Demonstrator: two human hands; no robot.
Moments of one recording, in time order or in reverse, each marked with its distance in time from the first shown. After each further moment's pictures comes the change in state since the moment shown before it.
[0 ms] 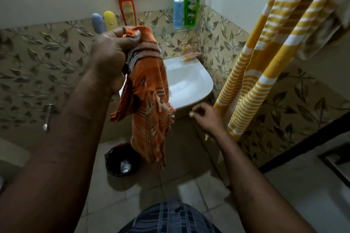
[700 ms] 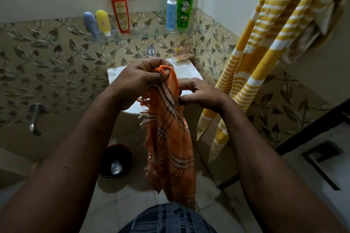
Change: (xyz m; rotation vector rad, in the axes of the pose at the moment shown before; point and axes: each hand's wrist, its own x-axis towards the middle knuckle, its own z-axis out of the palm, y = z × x) left_hand -0.020 -0.037 0.019 0.205 -0.474 -0.107; right_hand 0.012 -0.105 -0.092 0.260 -0.625 -0.456
